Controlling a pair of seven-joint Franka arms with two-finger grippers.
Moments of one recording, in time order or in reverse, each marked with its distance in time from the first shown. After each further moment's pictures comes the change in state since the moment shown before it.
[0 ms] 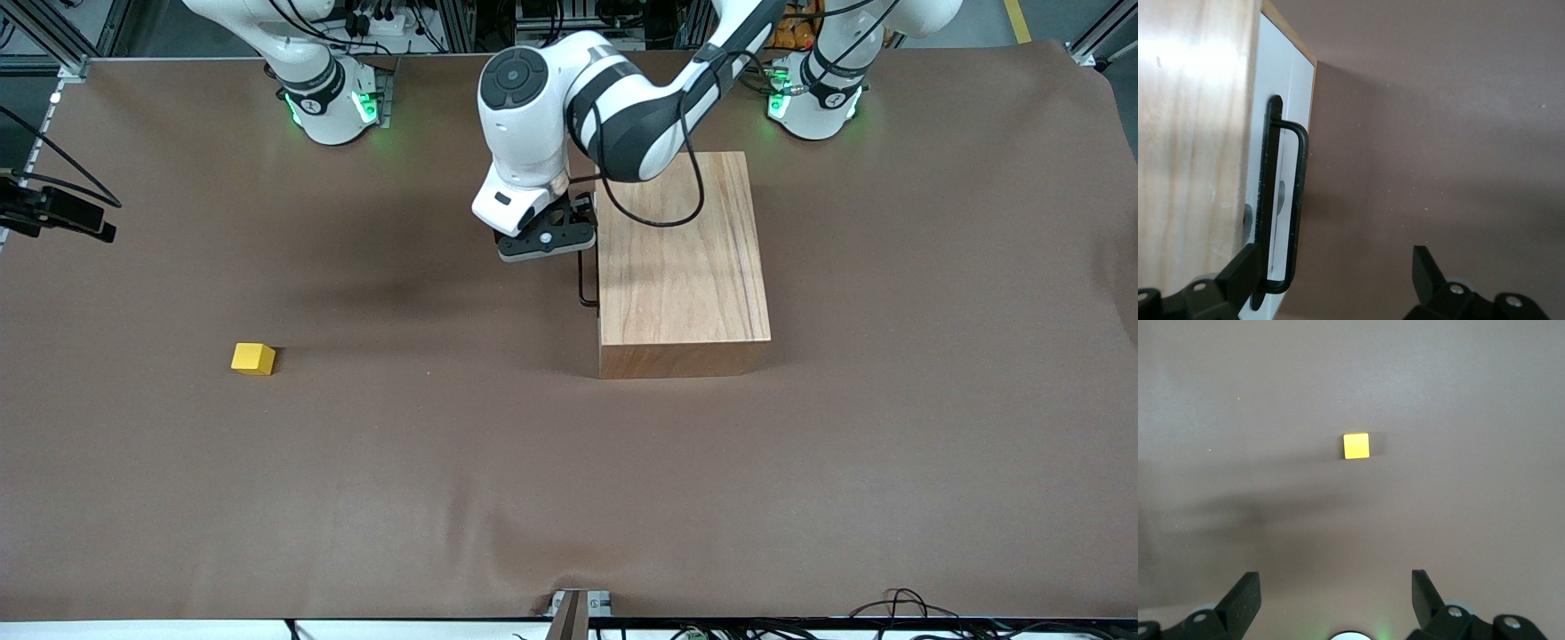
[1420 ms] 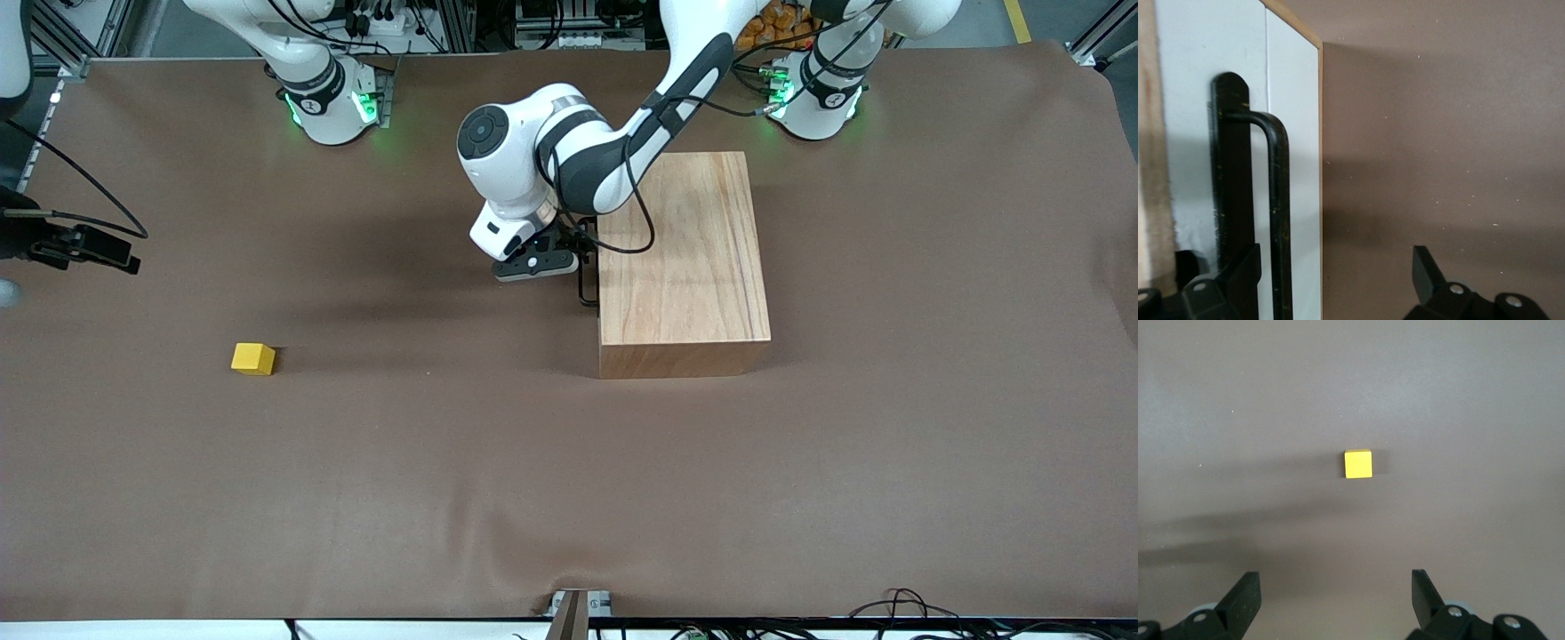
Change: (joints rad) left arm -0.043 0.130 0.004 -0.002 0.118 -0.009 0.040; right arm -0.008 0.017 0.014 -0.114 0.000 0.160 -0.011
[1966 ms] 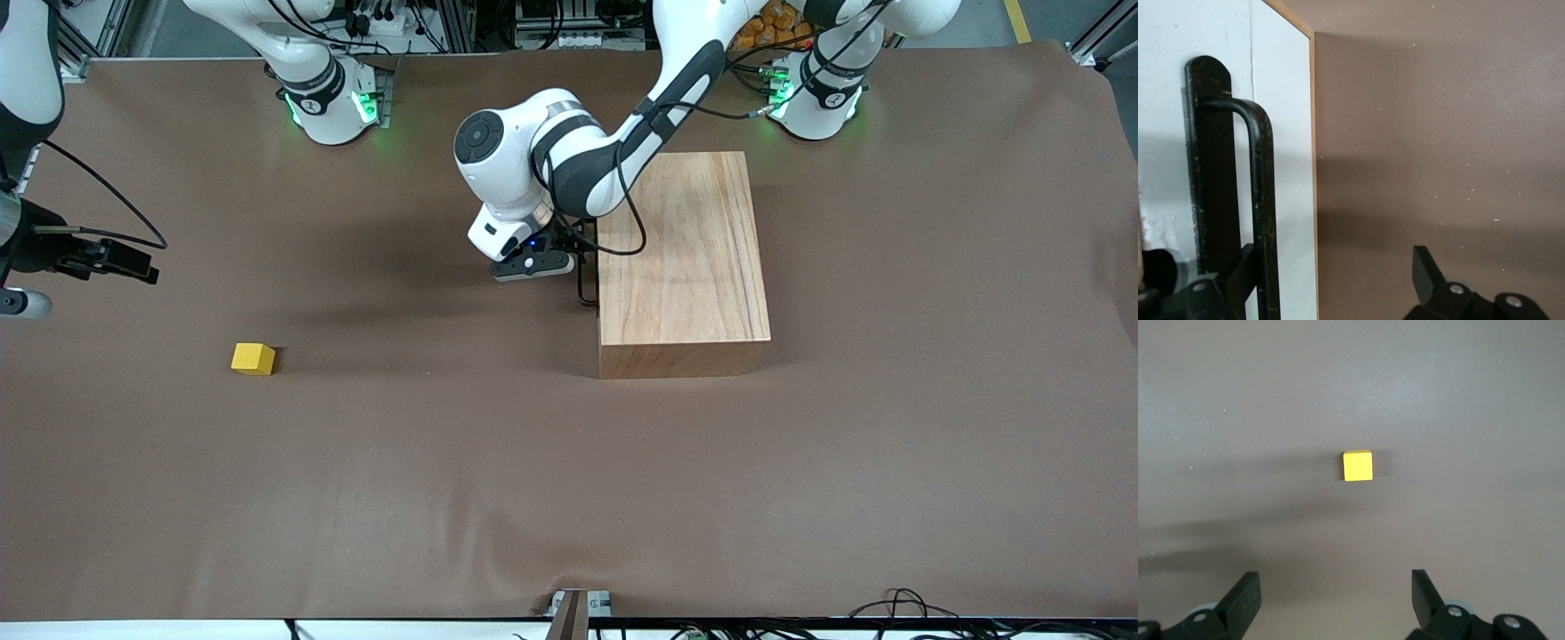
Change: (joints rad) left arm -0.010 0.015 -0.002 0.005 0.000 0.012 -0.001; right arm -0.002 0.002 -0.002 -0.084 0.000 0.092 0.000
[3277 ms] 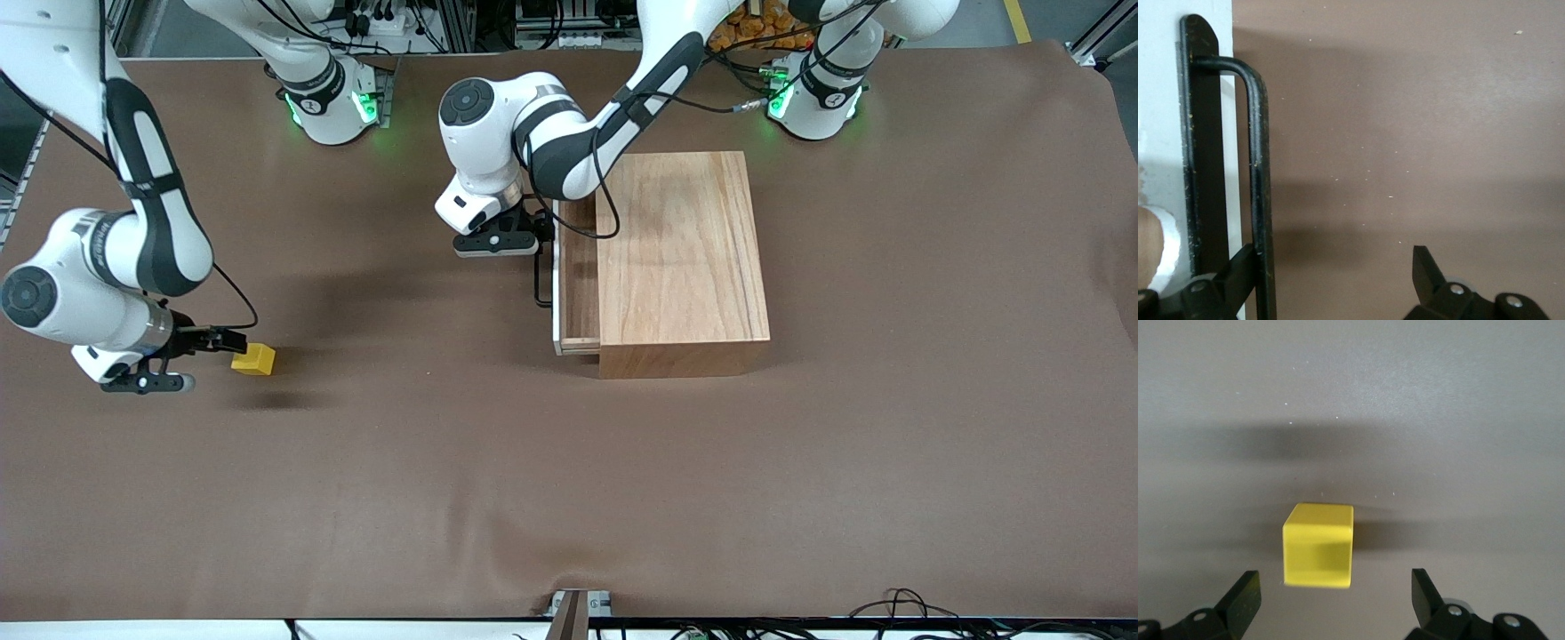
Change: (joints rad) left arm -0.060 0.013 -0.003 0.001 -0.042 0.205 -0.042; right arm -0.036 0.367 -0.010 -0.251 0.002 0.592 -0.151
